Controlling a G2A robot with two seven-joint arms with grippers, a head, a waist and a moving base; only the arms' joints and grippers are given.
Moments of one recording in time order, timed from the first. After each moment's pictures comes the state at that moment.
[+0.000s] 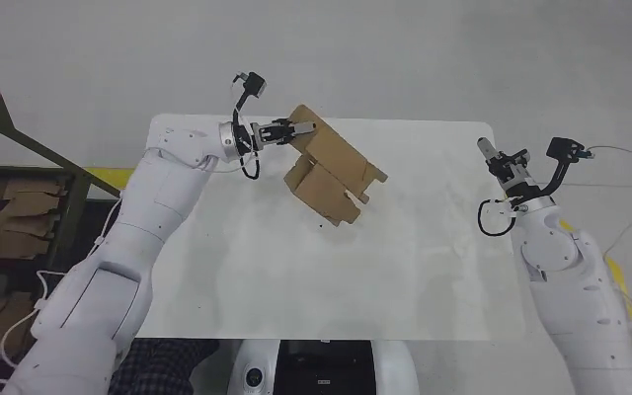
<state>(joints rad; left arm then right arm) 0.59 -1.17 -0.91 -0.87 -0.38 -0.71 -1.00 -1.27 -1.01 1.45 -1.45 -0.43 -0.23 0.09</state>
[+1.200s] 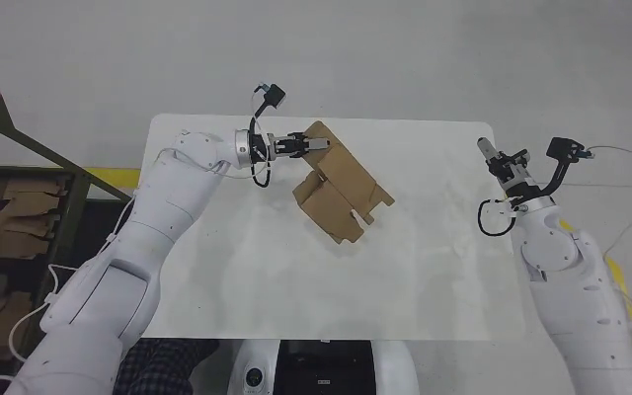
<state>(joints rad) 0.58 -1.19 -0.86 -0.85 -0.39 -0.73 -1.05 -1.27 -1.01 1.45 -1.45 -0.43 -0.23 0.09</state>
